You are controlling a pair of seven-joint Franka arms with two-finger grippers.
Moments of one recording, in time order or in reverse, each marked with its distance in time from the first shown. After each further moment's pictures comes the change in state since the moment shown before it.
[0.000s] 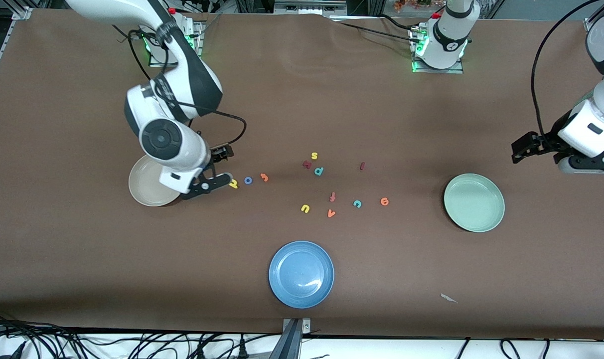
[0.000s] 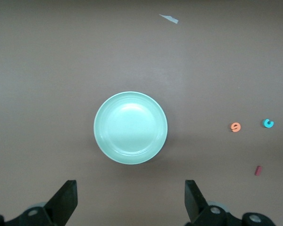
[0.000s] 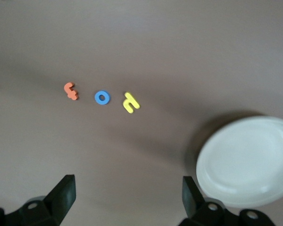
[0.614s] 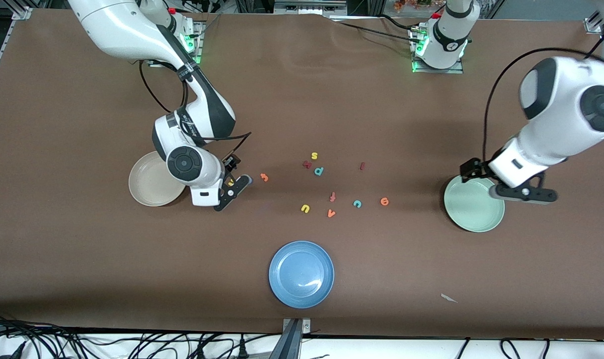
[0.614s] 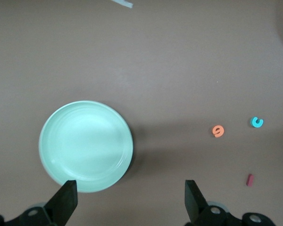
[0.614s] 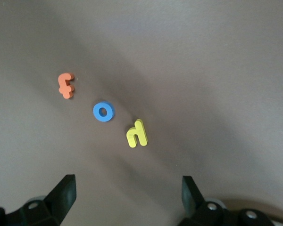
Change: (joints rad) left arm -0.047 0.146 -0.074 -0.105 -0.006 0.241 -0.012; right arm 0.002 0.114 -0.007 -0.070 0.000 0.201 -0.376
